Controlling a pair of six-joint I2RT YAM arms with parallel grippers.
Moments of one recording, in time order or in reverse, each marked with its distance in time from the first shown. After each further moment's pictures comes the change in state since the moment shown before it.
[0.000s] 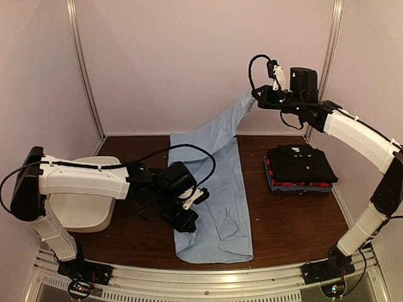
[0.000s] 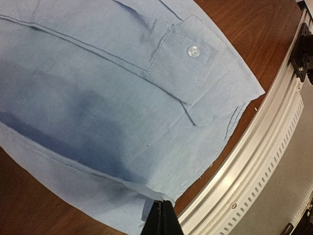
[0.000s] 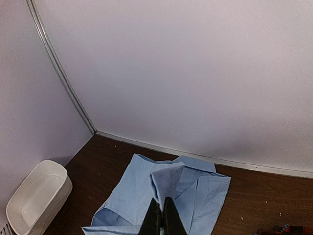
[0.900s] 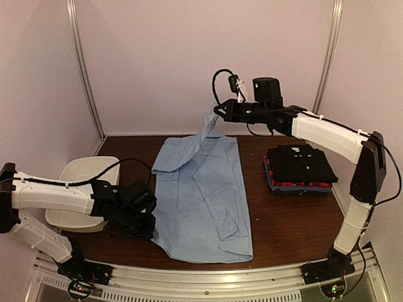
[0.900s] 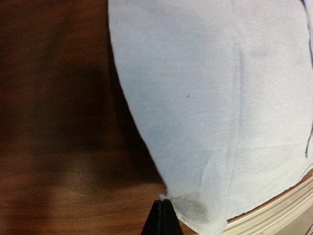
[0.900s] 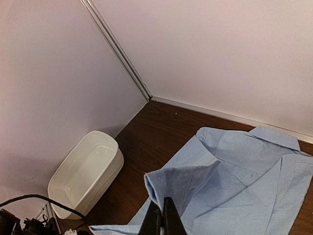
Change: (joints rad) left arm 0.106 -0.304 -0.447 -0.004 -0.189 -0.573; right arm 0.158 0.218 0.096 0.040 -0.167 0.139
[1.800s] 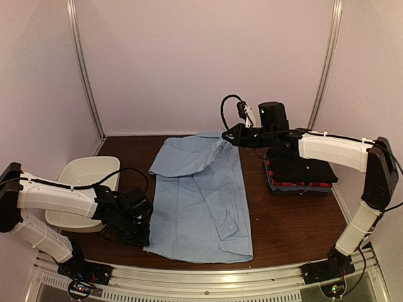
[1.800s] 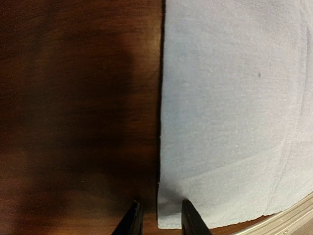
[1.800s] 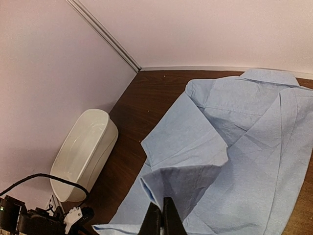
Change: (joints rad) left arm 0.051 0.027 -0.066 -0.008 0.054 0.054; right arm -0.004 -0.121 -0.354 0.127 -0.006 0.123
